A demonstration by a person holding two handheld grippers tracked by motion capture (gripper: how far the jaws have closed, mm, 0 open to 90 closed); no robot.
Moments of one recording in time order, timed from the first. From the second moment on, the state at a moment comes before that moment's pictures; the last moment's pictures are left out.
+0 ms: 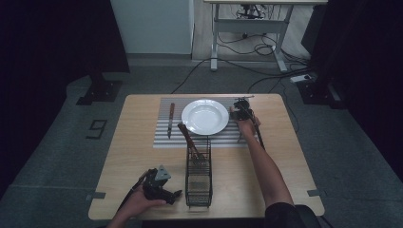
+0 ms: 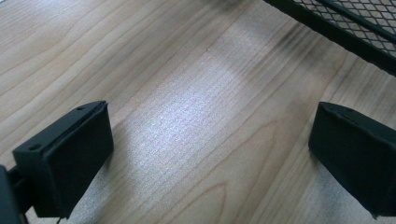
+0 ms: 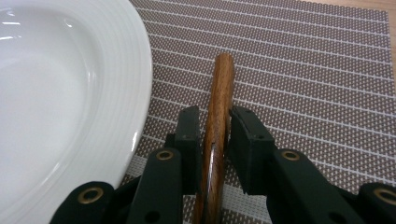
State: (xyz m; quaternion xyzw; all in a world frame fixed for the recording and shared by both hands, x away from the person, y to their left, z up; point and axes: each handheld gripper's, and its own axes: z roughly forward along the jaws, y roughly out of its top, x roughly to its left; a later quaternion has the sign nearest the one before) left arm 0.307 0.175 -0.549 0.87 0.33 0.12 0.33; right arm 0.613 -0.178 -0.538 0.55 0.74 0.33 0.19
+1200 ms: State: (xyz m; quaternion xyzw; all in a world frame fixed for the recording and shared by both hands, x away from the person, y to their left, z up) left arm 0.307 0.175 -0.549 0.87 0.33 0.12 0.33; right arm 0.582 -0.197 -0.540 0.54 0.75 0.32 0.20
